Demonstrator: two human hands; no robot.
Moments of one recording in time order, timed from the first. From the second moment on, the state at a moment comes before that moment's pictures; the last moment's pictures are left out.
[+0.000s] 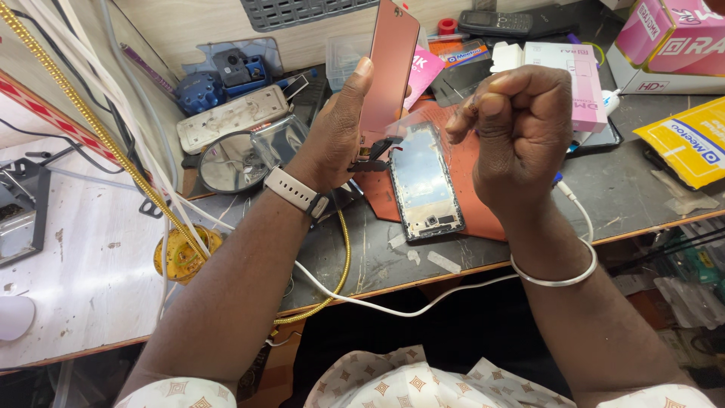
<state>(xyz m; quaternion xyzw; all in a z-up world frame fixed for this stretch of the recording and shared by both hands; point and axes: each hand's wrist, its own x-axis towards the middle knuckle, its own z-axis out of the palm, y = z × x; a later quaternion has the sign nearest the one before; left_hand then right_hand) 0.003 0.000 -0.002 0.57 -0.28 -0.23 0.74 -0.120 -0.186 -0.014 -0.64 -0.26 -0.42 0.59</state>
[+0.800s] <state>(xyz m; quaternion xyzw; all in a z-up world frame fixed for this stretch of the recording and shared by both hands) 0.010 0.001 0.001 0.42 -0.25 -0.32 0.81 -0.190 -0.190 0.036 -0.71 -0.21 -0.43 0.52</state>
